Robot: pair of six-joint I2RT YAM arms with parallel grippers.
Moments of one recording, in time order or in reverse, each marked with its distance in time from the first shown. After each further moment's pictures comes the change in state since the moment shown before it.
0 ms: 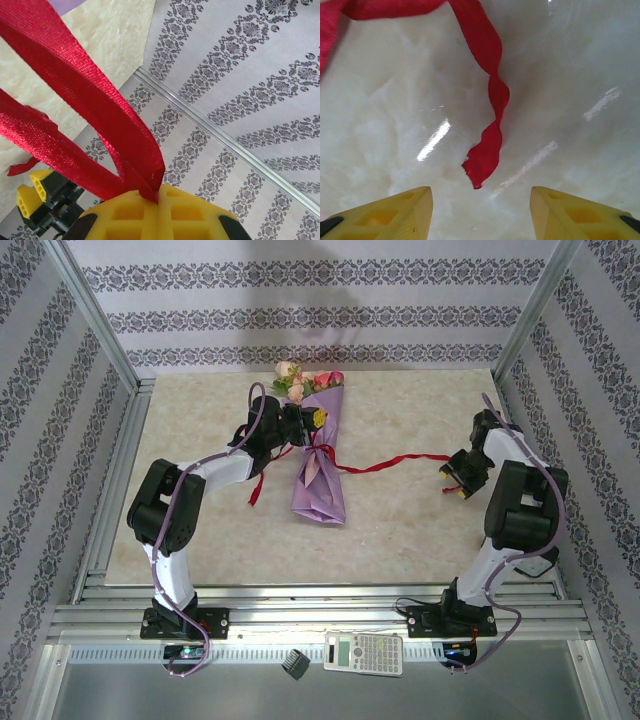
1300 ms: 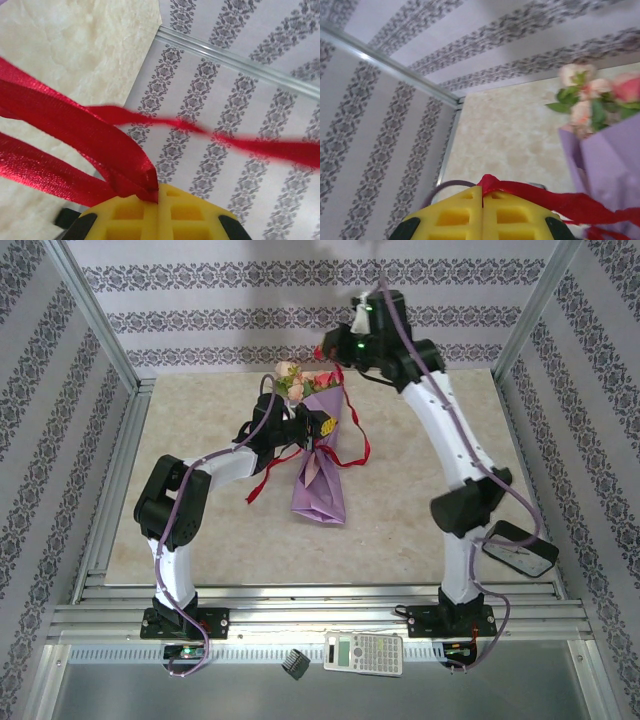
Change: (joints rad) left arm -0.009 0.053 0.055 -0.031 0.194 0.375; right arm 0.675 0.243 1.188 0.097 -0.212 -0.010
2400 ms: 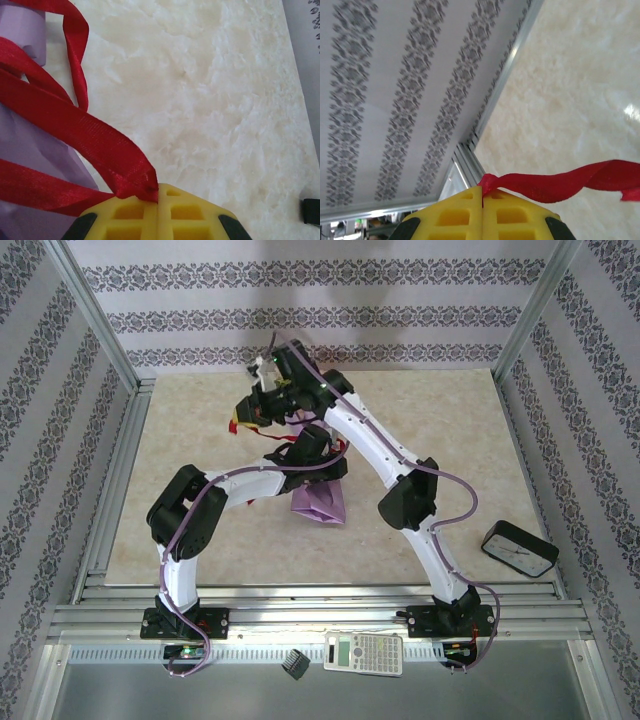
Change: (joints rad) left arm -0.234 -0.006 0.007 -0.465 -0.407 0.983; right arm 0.270 0.304 0.137 -0.081 -0.433 -0.020
